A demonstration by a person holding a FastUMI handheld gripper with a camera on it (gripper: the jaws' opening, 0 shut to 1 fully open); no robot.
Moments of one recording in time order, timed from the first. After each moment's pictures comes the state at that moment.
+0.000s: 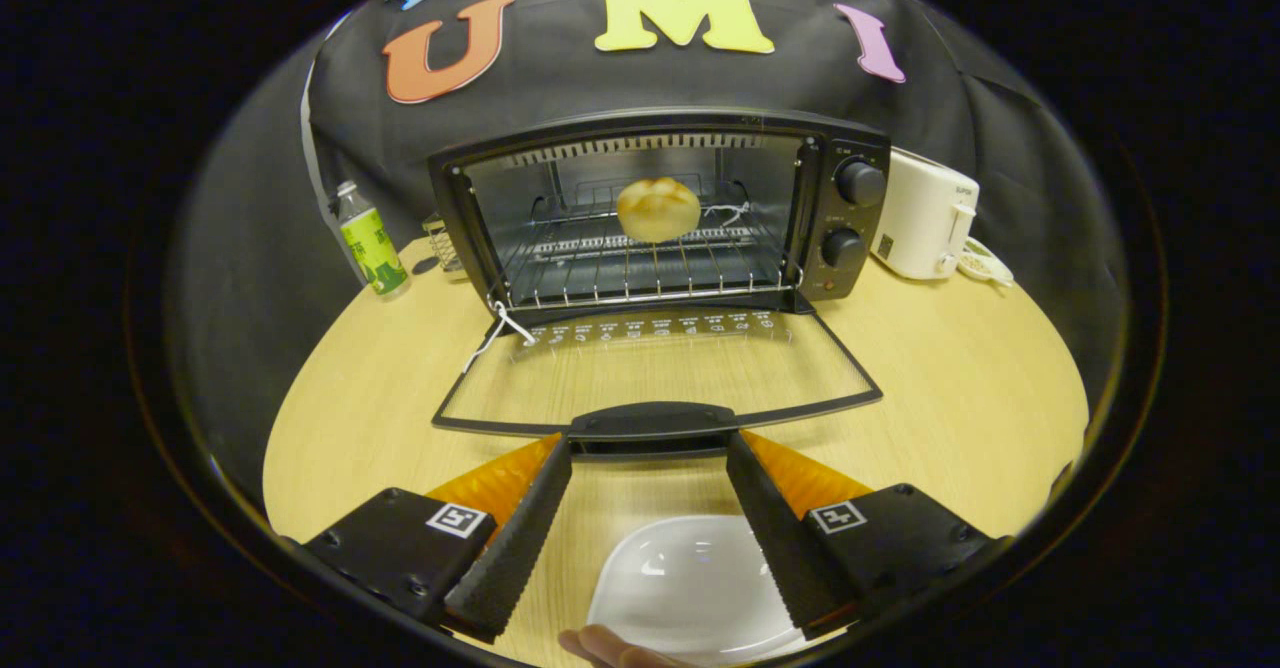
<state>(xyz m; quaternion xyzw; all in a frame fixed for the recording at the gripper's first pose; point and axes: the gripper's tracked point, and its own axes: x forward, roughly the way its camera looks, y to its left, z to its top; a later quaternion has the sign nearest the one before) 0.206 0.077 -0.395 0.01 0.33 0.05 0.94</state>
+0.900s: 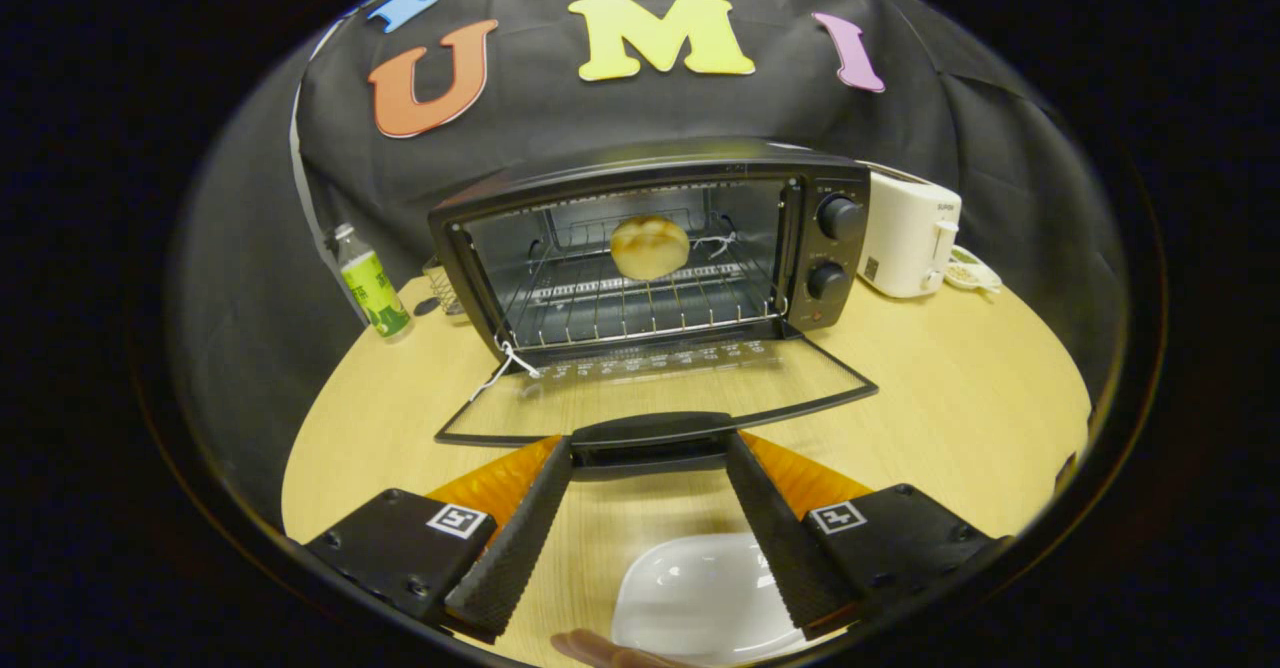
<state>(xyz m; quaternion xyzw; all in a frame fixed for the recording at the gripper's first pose) 0.217 0.079 -0.370 0.03 0.31 0.03 0.95</state>
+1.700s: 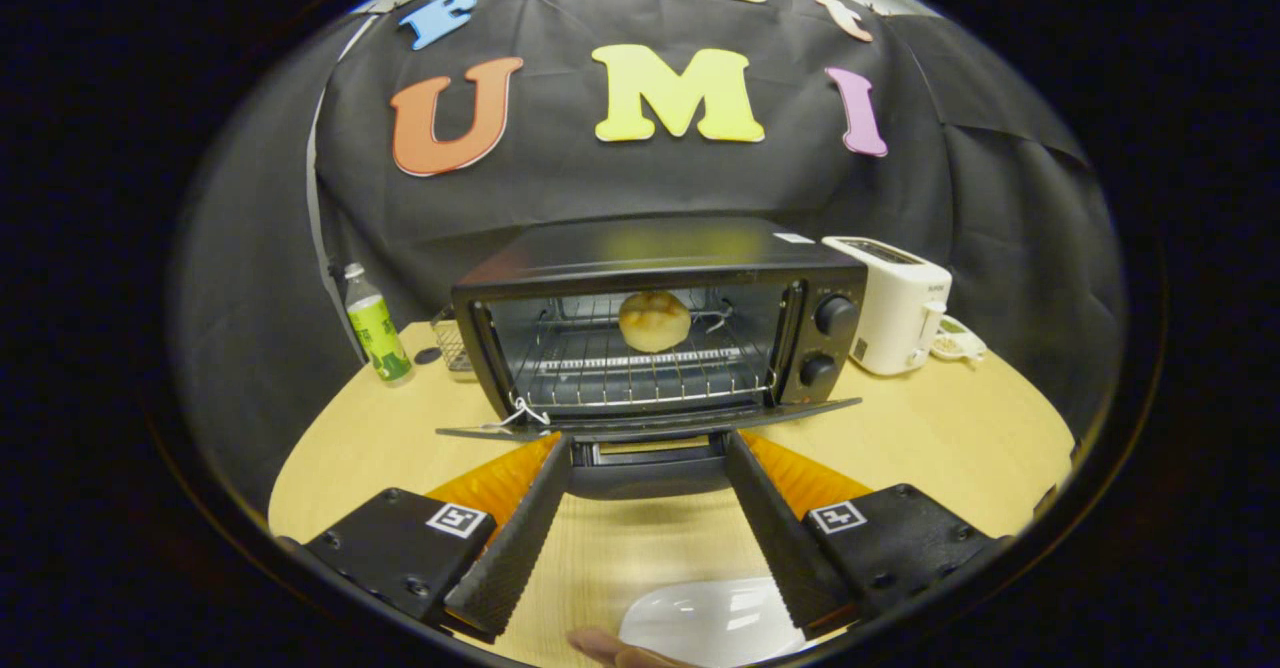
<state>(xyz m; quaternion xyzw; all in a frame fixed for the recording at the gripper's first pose) 0.245 0.087 -0.312 -0.01 0.20 0.03 0.98</state>
